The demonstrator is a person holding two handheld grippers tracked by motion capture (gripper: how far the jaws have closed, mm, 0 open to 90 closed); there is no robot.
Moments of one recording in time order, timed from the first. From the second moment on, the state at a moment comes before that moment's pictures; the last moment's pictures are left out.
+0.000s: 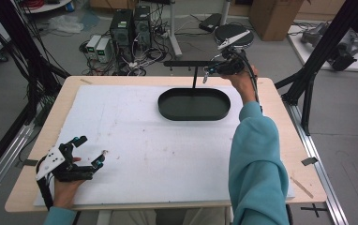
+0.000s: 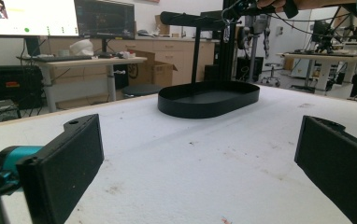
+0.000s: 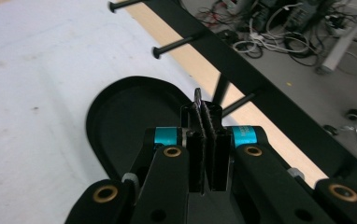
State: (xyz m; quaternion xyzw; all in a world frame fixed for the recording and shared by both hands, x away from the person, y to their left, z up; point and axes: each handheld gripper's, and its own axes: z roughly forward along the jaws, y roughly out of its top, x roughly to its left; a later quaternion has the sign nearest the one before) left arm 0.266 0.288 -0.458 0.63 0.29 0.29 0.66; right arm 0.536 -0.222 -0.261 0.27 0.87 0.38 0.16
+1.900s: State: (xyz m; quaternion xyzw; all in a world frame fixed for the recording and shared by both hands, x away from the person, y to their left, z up) left arm 0.267 0.290 -0.459 0.62 0.30 0.29 0.67; right arm 0.310 -0.295 -0.382 0.24 0.70 0.63 0.25
